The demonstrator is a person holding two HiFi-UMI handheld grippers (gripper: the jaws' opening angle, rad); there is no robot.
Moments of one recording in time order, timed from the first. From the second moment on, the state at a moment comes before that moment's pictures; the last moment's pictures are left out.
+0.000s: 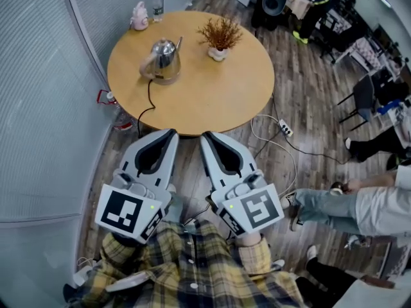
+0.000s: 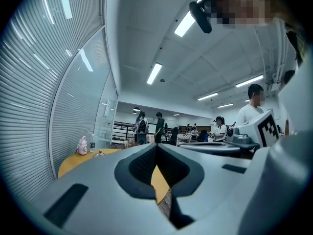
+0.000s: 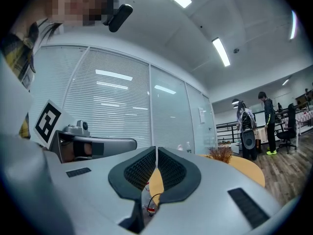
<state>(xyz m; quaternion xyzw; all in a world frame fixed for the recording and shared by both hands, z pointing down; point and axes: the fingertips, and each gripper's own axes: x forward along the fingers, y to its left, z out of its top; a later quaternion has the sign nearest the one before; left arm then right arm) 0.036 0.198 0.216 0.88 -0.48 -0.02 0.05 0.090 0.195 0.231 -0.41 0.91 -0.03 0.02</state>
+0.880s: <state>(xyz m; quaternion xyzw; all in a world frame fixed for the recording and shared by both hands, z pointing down) -0.063 0.056 0.224 0.87 -0.48 -0.02 0.05 -0.001 0.049 0.232 -0.41 0.91 -0.04 0.03</state>
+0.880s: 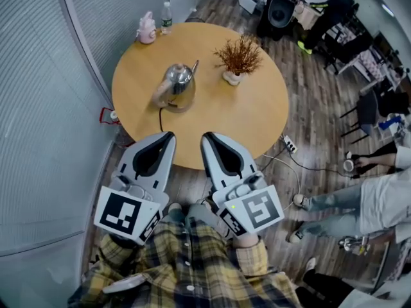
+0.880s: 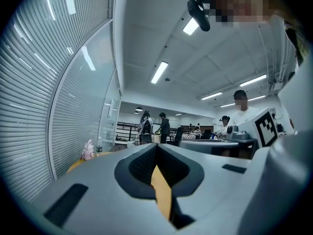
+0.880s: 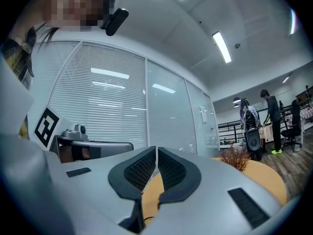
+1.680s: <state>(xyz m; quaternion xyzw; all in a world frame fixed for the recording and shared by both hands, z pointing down) -0.059 -0.089 0.227 0.84 -0.54 -0.01 0.06 -0.002 -0.104 0.243 -0.35 0.94 -0.05 0.00</state>
